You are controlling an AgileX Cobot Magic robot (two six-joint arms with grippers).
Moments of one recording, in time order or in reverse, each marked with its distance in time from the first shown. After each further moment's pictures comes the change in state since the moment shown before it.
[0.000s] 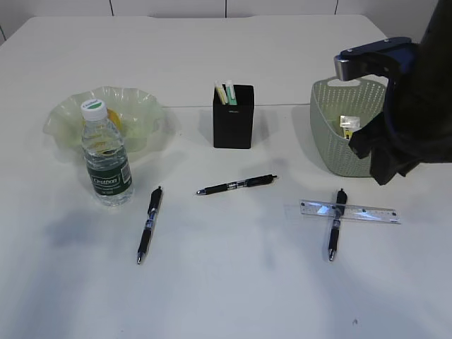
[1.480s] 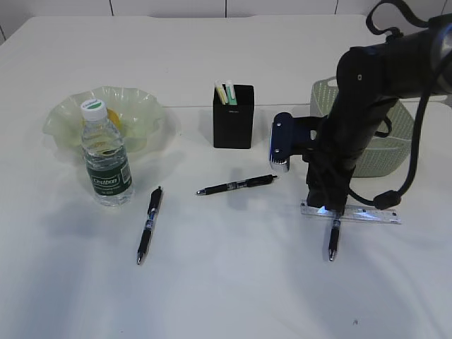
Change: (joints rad) left arm 0.000 0.042 0.000 0.053 -0.074 0.000; right arm 0.000 0.371 -0.053 0.080 -0.391 -1.047
